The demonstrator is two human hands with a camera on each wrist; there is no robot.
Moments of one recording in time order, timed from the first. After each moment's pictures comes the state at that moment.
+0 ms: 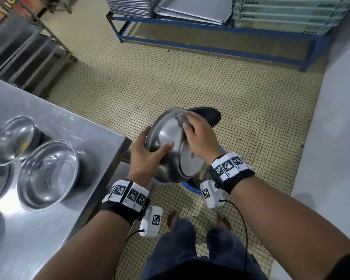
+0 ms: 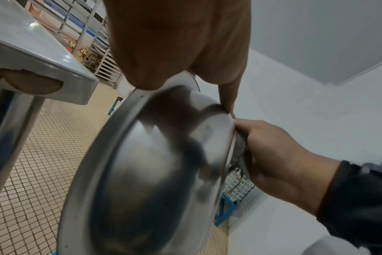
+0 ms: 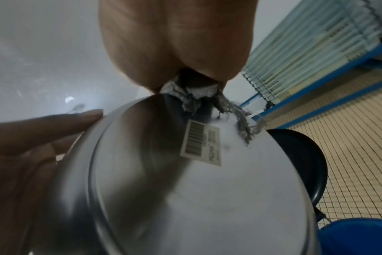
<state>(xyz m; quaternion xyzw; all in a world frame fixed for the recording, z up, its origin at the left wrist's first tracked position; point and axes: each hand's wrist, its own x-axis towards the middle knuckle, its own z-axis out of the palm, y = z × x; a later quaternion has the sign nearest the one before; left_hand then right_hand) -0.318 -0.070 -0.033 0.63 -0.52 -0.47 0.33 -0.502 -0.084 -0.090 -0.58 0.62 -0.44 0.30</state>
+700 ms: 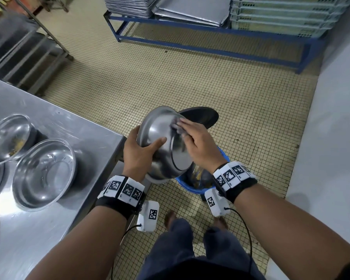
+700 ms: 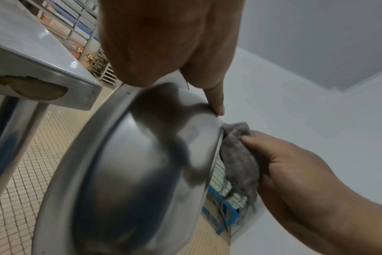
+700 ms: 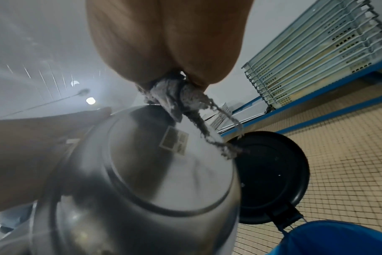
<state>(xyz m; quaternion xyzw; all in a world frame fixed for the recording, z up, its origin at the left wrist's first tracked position) -0.312 -0.082 -0.037 0.67 -0.50 -0.44 0.33 -0.501 -0.058 -0.096 -0.63 0.58 -0.44 0.27</state>
